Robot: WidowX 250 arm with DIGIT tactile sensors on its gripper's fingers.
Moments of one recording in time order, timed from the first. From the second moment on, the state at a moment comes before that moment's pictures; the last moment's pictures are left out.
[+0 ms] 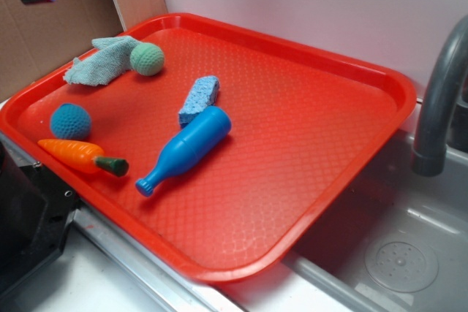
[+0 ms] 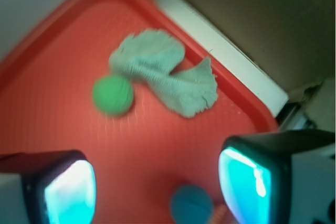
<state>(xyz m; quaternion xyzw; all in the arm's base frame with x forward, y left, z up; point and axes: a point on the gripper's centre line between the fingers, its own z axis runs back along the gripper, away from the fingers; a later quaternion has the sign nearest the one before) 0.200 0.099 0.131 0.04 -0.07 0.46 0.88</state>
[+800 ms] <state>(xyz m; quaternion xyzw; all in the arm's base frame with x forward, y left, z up) 0.243 0.146 0.042 0.06 -0.01 0.53 0.85</state>
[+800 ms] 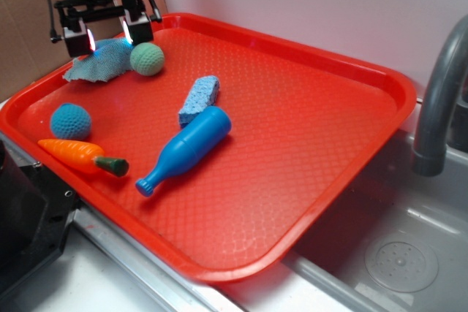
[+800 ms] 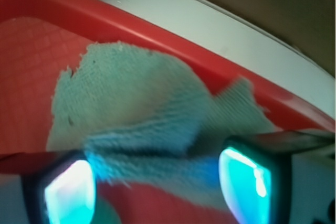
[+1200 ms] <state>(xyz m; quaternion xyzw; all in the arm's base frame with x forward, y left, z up) 0.238 0.145 0.022 0.07 0.00 0.52 0.85</state>
